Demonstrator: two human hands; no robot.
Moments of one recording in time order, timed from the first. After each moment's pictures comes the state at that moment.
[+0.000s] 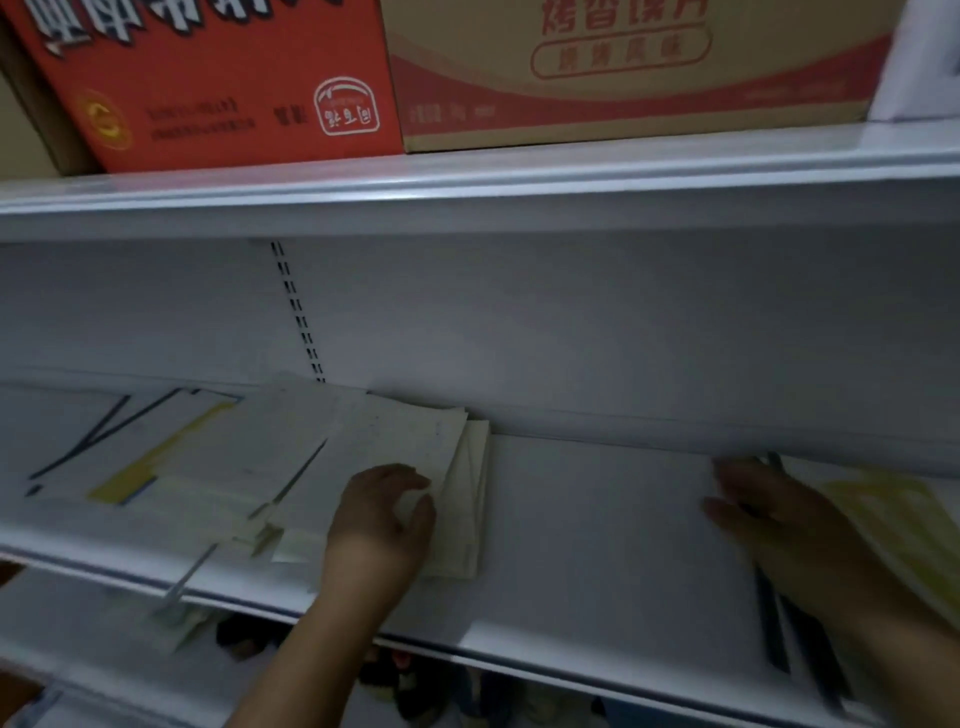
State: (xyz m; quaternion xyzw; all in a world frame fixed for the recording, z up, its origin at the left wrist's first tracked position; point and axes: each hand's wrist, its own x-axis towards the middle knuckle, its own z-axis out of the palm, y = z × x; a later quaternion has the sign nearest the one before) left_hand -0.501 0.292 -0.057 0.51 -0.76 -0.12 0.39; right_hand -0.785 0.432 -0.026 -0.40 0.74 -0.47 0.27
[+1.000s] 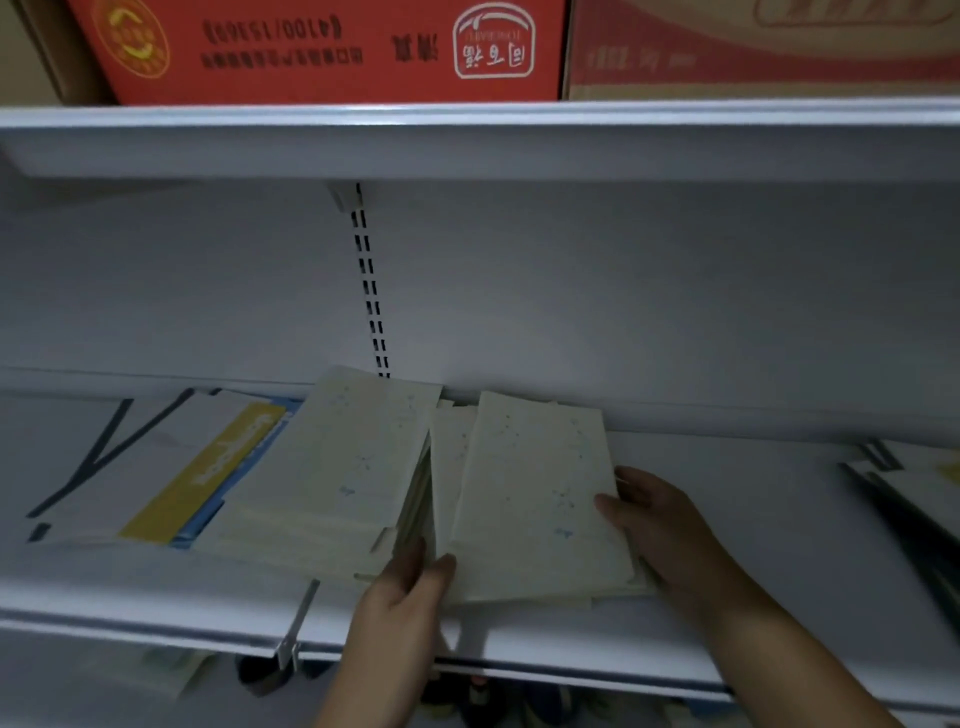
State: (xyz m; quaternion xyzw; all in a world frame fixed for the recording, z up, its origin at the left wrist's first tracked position) left_hand -0.376 0.252 -0.063 0.54 -0.56 -0.54 0.32; right_hand -0.609 0.289 -0.082 -0.30 0.66 -0.57 0.40
